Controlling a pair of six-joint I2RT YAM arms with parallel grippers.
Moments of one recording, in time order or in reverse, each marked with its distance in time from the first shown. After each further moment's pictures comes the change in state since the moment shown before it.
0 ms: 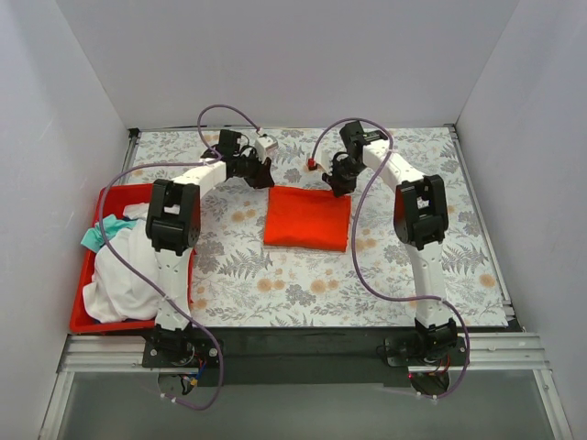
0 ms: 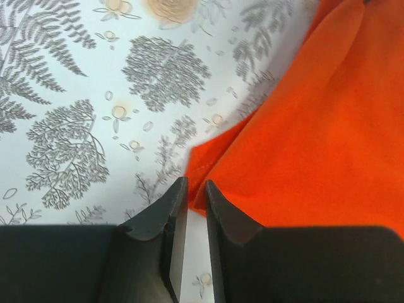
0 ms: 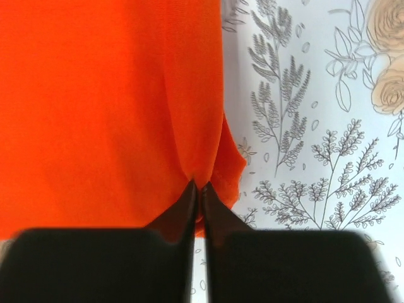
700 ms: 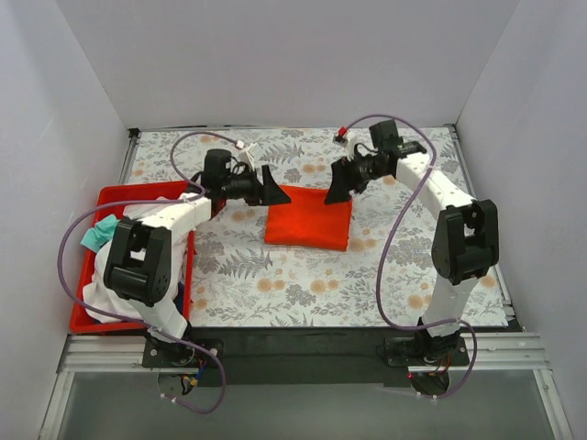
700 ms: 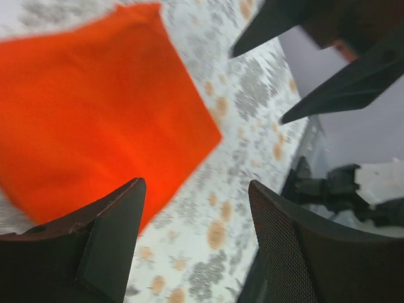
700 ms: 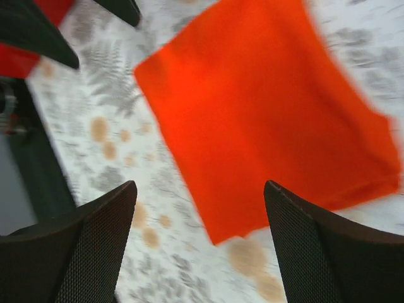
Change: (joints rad) left arm -0.044 -0.509 -0.557 0.353 0.074 -0.878; right arm -0.062 -0.457 -0.409 0.257 -0.306 0.751
